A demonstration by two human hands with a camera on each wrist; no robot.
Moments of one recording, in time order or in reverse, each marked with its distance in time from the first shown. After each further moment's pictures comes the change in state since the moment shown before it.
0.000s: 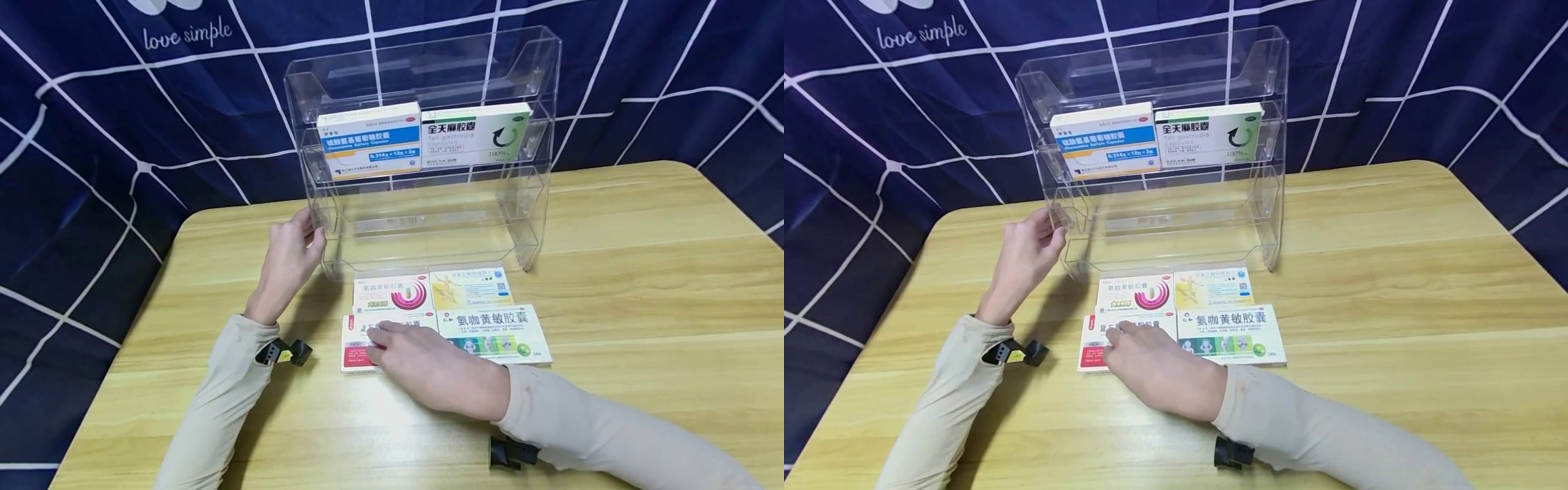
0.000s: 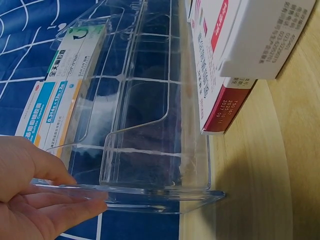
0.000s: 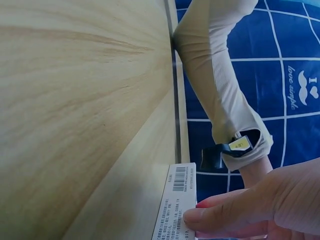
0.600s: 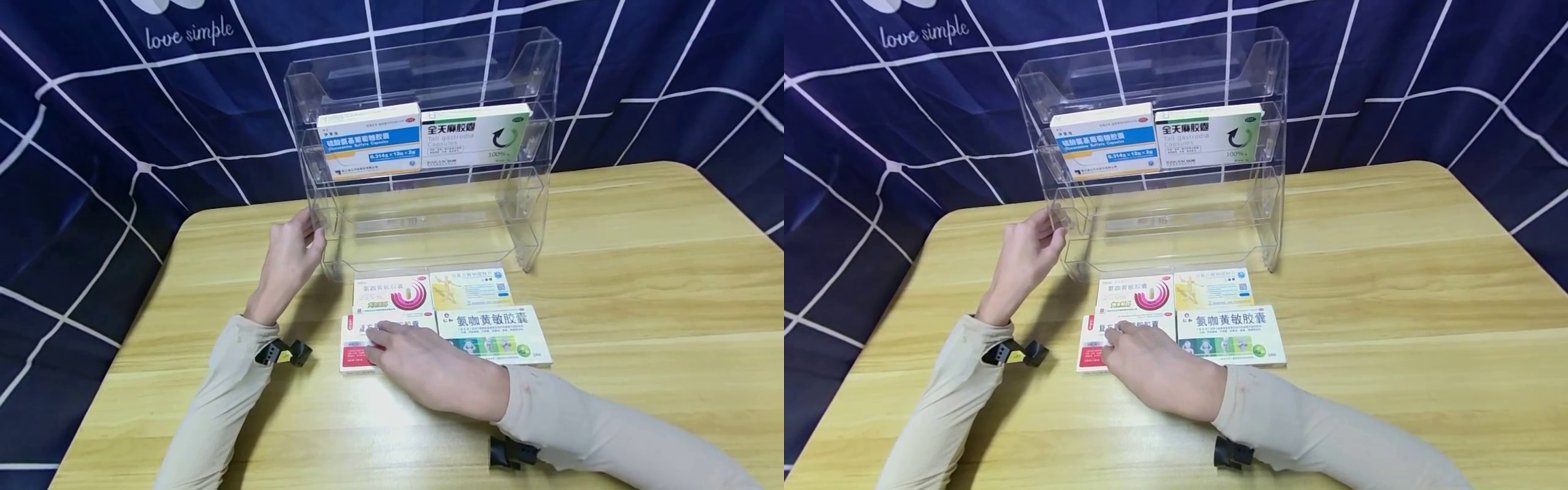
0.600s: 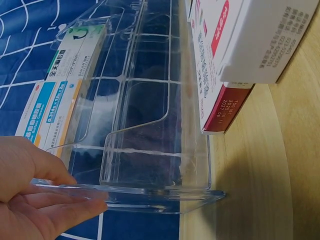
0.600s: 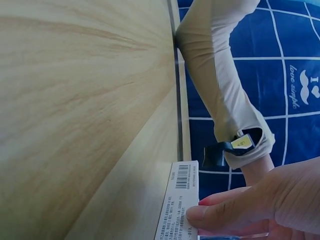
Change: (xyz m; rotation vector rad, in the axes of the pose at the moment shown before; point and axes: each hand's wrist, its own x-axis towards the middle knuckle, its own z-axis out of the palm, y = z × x) left_hand 0.000 0.000 0.001 -0.020 0.001 -0.005; right_hand -0.002 0.001 0.003 -0.005 0.037 -0.025
